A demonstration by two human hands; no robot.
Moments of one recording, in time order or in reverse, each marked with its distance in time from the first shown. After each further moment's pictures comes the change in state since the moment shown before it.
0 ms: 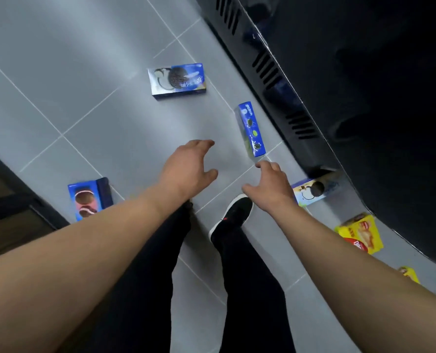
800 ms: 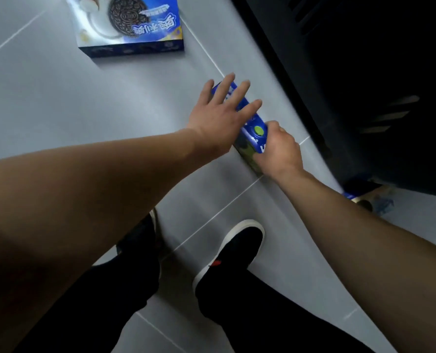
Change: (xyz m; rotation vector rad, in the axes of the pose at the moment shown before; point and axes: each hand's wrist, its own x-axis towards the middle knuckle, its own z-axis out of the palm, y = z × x) left_hand 0.284 -0.073 0.208 0.587 0.084 0.399; right_hand 0.305 0.073 0.132 -0.132 0.219 -0.084
